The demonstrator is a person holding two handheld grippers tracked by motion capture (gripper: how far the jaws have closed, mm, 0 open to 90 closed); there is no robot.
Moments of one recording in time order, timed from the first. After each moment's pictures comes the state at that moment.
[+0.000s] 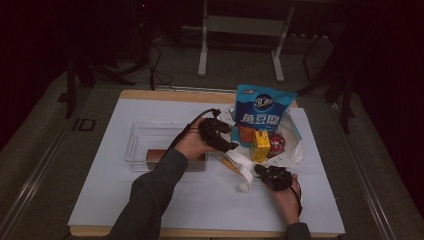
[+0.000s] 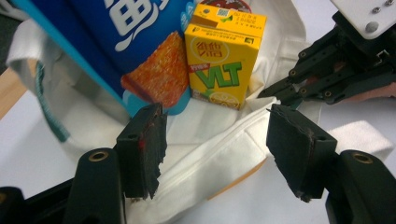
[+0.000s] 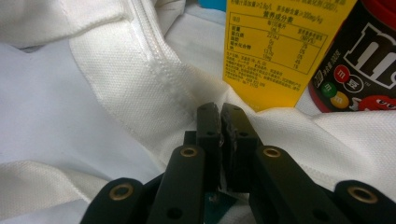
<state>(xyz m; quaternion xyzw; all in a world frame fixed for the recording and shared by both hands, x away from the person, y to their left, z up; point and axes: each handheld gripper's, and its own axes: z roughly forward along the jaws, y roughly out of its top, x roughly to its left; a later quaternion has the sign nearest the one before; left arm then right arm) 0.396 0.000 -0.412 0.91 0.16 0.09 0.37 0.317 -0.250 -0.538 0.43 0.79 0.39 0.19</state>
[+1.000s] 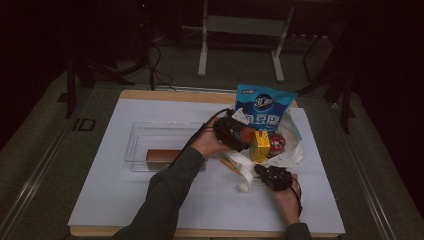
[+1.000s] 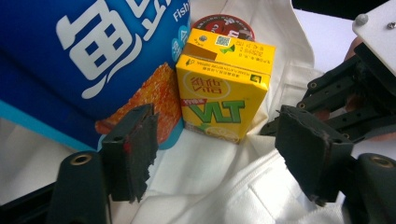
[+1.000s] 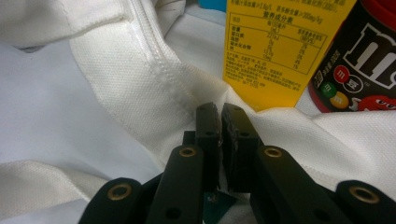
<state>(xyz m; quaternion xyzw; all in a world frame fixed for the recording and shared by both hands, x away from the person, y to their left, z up) 0.415 -0.037 -0.427 0.90 0.16 0.07 0.39 0.317 -0.250 -0.538 0.43 0.79 0.39 0.19</state>
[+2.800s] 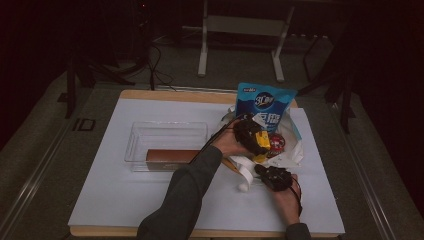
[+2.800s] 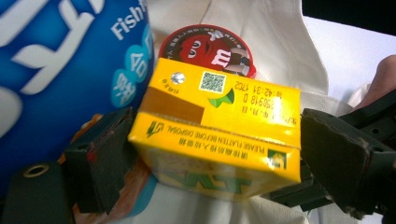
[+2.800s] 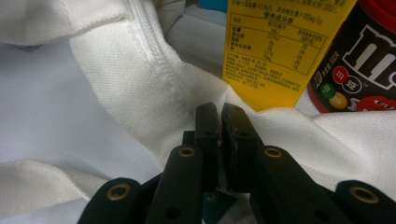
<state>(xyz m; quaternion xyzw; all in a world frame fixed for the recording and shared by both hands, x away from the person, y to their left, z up) 0.439 -0.099 -0.461 0.91 0.14 0.03 0.39 0.316 -0.249 -0.538 0.43 0.79 0.39 0.20</state>
